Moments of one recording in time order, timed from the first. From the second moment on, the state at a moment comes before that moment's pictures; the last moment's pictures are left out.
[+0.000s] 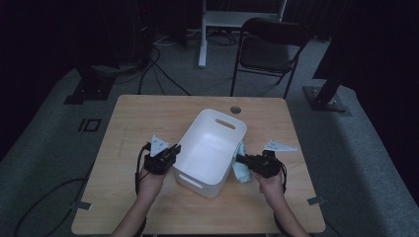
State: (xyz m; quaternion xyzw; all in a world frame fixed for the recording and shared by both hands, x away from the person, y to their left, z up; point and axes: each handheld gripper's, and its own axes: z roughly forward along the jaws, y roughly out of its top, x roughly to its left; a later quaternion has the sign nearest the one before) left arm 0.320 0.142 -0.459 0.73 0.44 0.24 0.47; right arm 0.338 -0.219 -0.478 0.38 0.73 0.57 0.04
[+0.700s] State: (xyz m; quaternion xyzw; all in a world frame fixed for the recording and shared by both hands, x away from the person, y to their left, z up) left arm 0.320 0.140 -0.458 0.73 0.45 0.24 0.46; right arm 0.324 -0.214 -0.469 0.36 0.74 0.57 0.04
